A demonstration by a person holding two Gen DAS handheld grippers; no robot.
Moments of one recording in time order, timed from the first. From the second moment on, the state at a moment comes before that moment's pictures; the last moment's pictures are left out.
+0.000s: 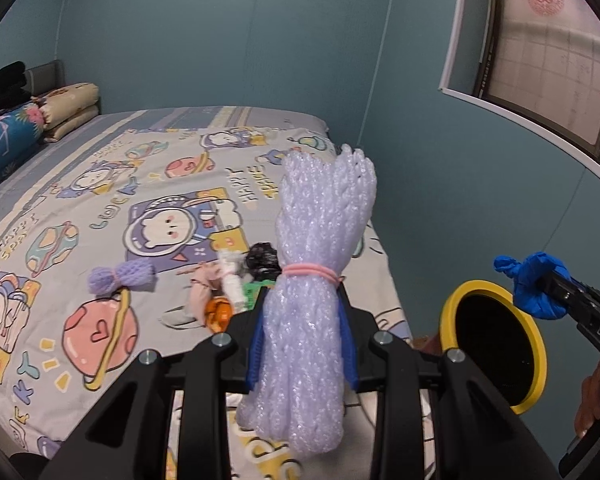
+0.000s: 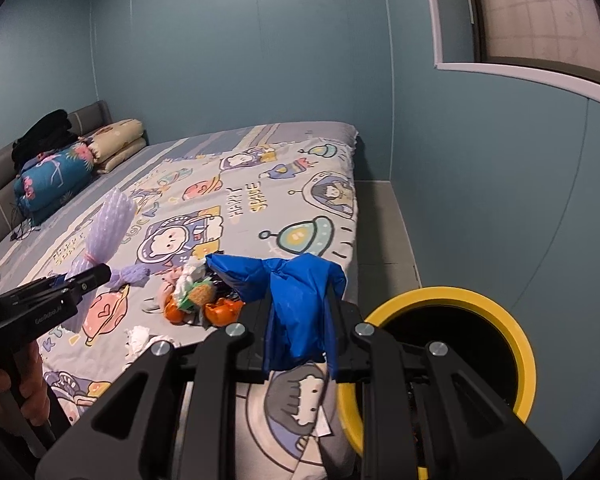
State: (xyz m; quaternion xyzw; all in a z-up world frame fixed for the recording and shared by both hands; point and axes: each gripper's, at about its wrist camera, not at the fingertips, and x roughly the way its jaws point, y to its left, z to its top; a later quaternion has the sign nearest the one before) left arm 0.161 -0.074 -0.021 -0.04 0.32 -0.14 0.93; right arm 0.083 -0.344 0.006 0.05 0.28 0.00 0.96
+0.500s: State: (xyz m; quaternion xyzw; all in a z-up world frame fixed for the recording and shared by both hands) left arm 0.165 -0.157 -0.022 -0.01 0.33 -0.20 0.92; right arm 0.076 -0.407 0.001 0.08 0.28 -0.04 0.96
